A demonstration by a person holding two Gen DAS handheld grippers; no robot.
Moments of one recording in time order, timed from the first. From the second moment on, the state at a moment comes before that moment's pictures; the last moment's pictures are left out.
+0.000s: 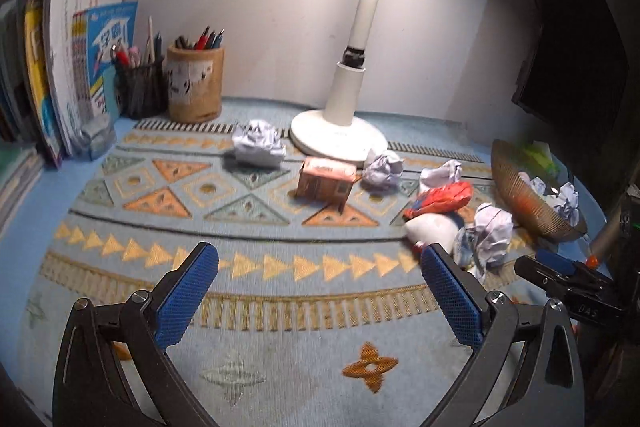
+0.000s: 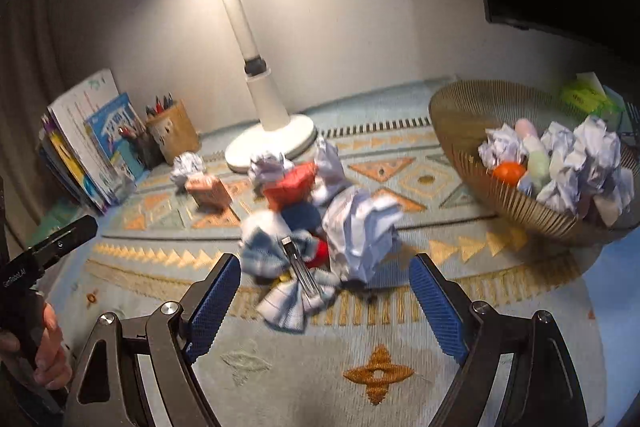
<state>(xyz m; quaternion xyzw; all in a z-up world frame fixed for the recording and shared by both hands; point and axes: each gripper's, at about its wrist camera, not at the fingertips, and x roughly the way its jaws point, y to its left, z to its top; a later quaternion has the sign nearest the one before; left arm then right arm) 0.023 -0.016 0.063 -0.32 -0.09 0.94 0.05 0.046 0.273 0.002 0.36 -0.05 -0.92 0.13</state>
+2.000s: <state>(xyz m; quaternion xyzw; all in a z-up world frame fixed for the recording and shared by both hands) 0.054 0.044 0.055 -0.42 -0.04 0.86 0.27 0.052 0.310 0.036 0.39 -0.15 -0.88 0.21</state>
